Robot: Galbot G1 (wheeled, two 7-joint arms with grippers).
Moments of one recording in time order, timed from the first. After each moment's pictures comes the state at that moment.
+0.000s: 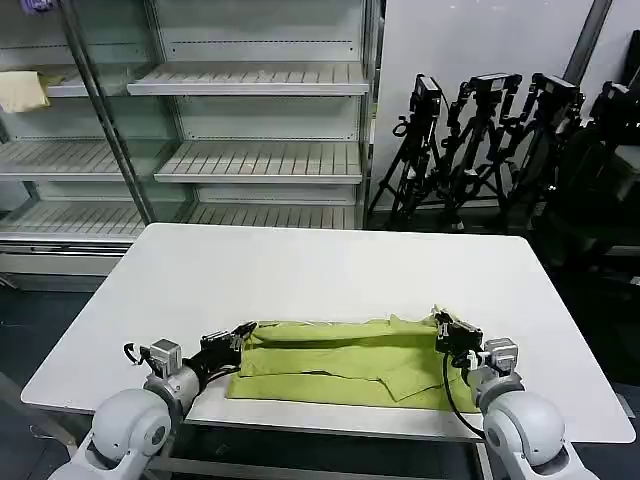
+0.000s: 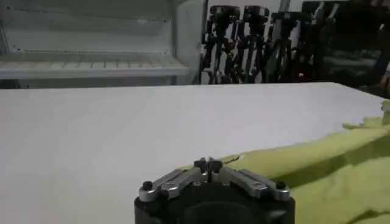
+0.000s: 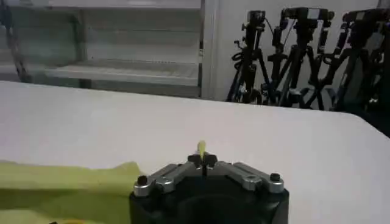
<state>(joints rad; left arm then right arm) 1.20 -1.00 -0.39 -2.01 -0.60 0.57 0.07 -1.24 1.09 0.46 2.06 0.46 -0.55 0.11</state>
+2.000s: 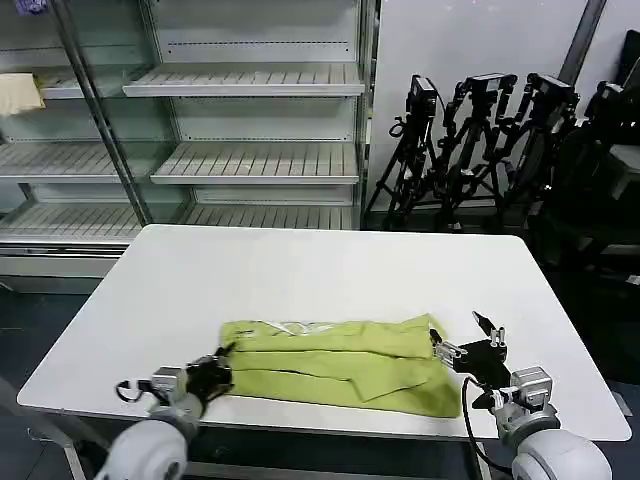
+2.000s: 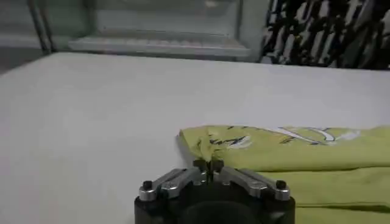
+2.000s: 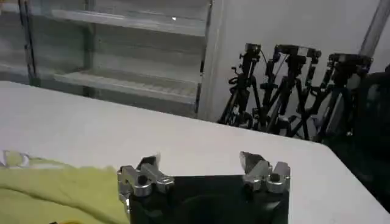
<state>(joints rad) 1.31 -0.99 -0.41 -2.05 -0.66 0.58 -0.32 -1.43 1.10 0.58 2.28 0.36 -0.54 0.07</state>
